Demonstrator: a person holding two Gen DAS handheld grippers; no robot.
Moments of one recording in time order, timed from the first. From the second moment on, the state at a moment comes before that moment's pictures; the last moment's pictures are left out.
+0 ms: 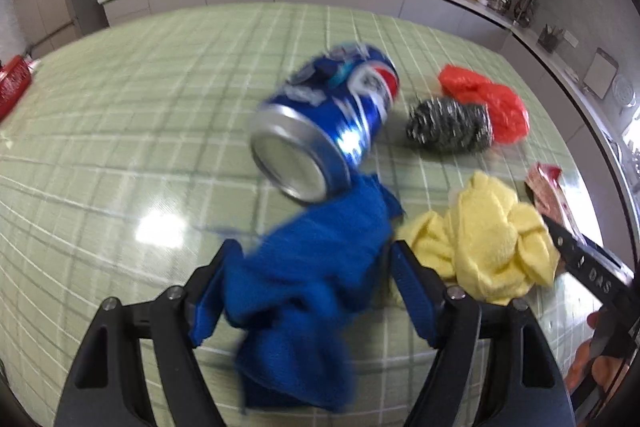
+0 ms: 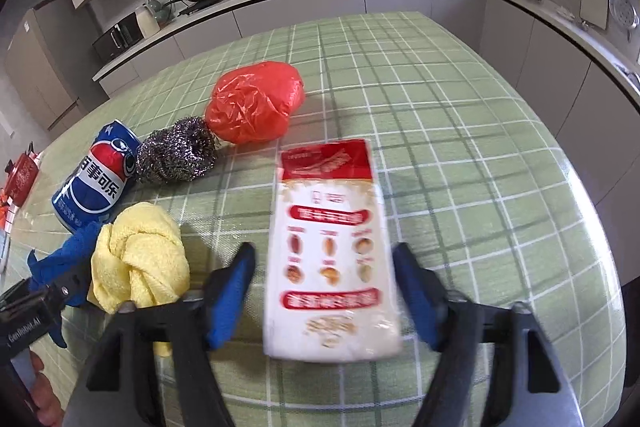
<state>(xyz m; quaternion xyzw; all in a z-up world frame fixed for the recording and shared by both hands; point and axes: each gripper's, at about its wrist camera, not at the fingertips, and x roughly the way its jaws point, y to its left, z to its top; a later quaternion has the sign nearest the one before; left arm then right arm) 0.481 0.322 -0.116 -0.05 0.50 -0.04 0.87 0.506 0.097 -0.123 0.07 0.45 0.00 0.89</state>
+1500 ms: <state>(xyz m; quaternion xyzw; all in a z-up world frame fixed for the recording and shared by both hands) 0.377 0.263 -0.054 -0.06 0.41 -0.10 0.90 0.365 0.042 -0.047 0.07 0.35 0.01 0.93</state>
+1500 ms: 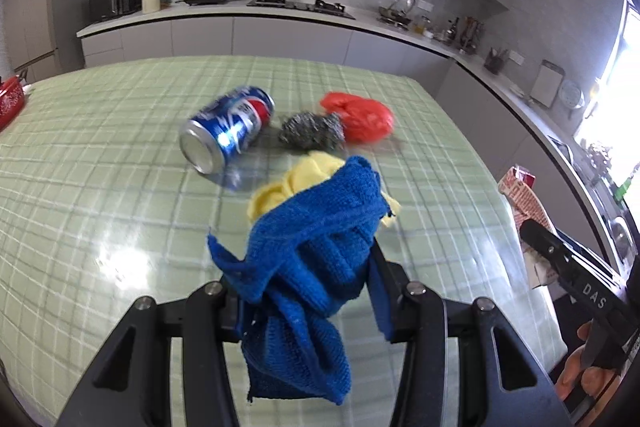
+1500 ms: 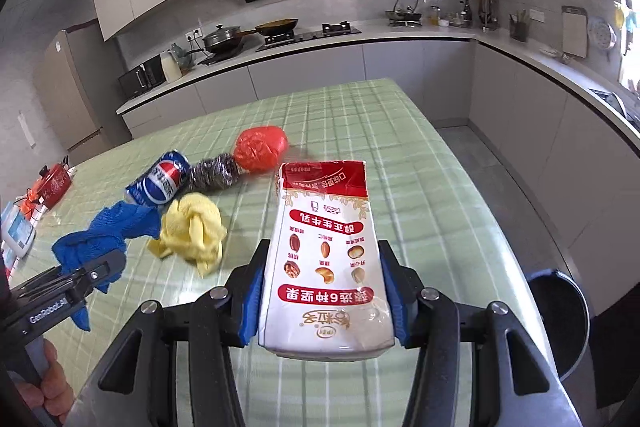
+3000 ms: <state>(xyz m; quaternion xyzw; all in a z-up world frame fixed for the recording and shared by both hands) 0.325 -0.179 -0.144 0.00 0.51 -0.19 0.84 0.276 -0.376 -0.134 0.14 0.45 -0.03 0.88</state>
